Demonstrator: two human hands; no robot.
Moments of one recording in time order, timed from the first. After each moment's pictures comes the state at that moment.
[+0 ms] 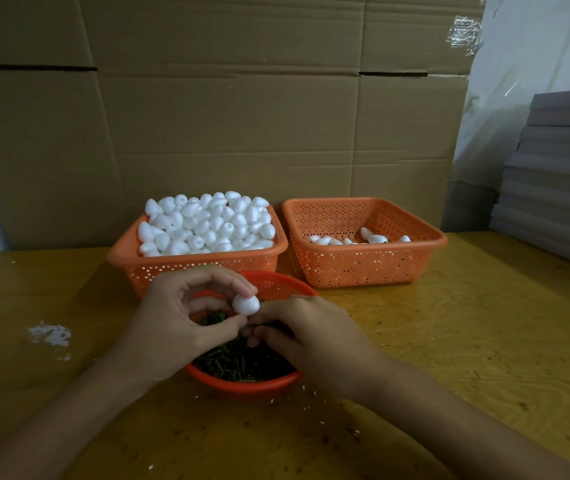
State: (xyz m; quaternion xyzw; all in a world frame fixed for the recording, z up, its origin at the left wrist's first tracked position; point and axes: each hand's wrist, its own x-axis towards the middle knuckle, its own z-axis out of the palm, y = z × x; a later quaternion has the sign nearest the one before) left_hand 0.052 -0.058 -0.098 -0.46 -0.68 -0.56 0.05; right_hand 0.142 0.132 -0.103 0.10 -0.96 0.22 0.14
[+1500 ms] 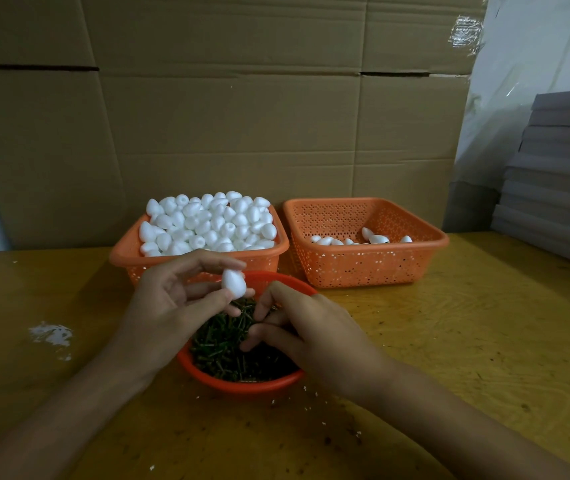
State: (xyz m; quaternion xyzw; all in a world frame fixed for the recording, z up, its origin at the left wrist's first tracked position) left_hand 0.050 -0.058 -0.096 -0.39 -0.63 -0.67 0.00; right_hand 0.144 0.129 -0.103 0.11 -0.94 0.29 0.16
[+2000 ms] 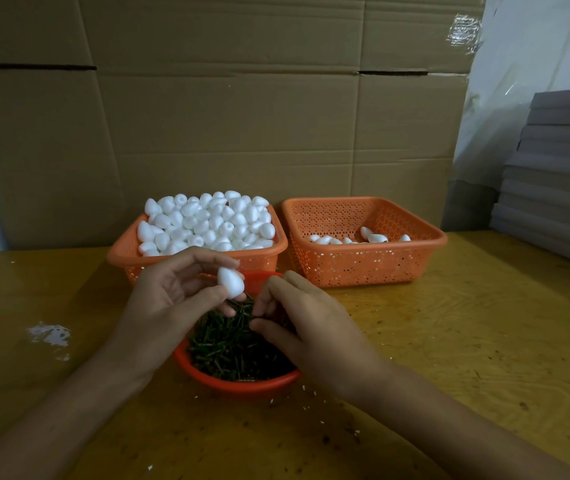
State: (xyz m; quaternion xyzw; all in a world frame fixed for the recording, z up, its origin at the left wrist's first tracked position) left_hand 0.046 -0.058 -0.099 -0.39 -0.63 -0.68 0.00; right_hand 0.142 0.130 -0.108 0.12 -0.92 0.27 0.24
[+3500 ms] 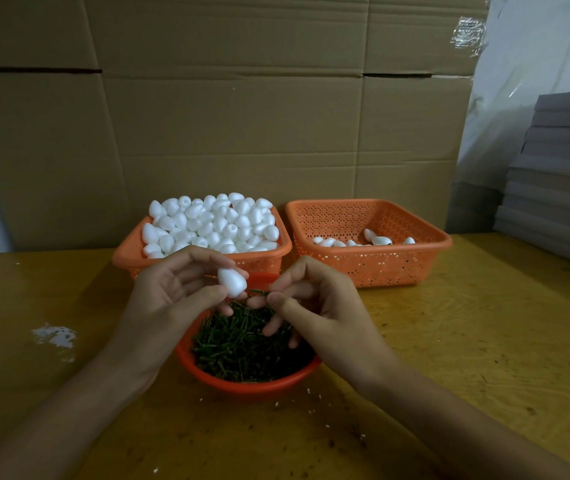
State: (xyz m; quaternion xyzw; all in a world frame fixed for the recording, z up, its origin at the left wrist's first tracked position) left_hand 0.042 -0.061 -0.099 -0.37 -0.62 -0.69 -0.01; right_hand 0.138 0.135 -0.108 0.13 -0.75 0.61 0.21
